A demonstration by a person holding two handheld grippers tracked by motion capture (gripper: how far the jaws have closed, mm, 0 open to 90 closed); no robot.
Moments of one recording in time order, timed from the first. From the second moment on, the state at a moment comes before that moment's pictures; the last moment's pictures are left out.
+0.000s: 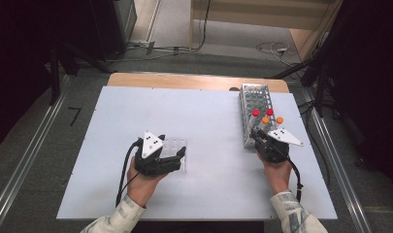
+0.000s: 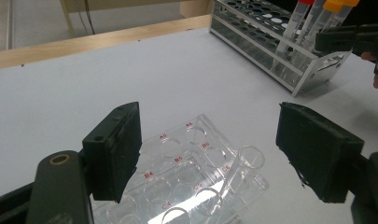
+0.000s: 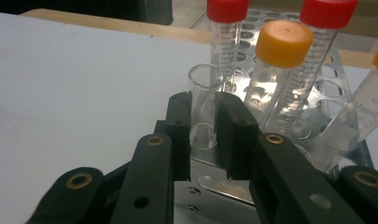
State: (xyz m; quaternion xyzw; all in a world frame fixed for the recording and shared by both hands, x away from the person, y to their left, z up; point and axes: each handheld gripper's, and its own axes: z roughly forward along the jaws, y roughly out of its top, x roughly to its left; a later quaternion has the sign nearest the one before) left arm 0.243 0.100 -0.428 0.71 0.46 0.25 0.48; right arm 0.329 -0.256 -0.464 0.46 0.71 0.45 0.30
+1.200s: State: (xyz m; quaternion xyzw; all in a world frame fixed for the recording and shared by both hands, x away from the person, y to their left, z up) left arm 0.239 0.099 -0.421 0.70 0.45 0.25 0.49; right arm 0.280 -0.219 -0.428 0.37 0.73 0.51 0.25
